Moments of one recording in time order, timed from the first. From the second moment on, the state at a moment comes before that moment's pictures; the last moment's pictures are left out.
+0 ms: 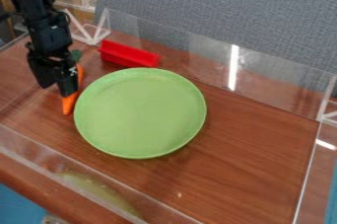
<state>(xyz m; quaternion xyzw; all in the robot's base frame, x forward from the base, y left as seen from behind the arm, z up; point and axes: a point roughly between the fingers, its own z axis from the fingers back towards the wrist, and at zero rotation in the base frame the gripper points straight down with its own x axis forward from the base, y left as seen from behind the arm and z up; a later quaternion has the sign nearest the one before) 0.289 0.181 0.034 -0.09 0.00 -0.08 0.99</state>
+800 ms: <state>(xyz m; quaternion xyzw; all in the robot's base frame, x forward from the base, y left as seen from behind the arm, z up) 0.300 0.185 0.026 -0.10 -0.01 -0.06 0.99</state>
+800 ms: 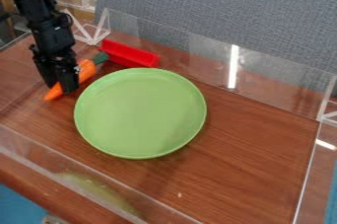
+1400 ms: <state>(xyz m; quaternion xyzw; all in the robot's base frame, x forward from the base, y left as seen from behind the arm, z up) 0.301 0.187 0.026 -0.11 -0.01 -0.04 0.99</state>
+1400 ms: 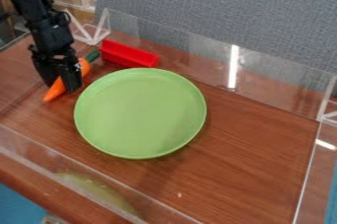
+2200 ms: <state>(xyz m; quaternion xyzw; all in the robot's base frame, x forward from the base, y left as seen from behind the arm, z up) 0.292 0.174 0.057 -0.12 -0.03 0.01 0.99</state>
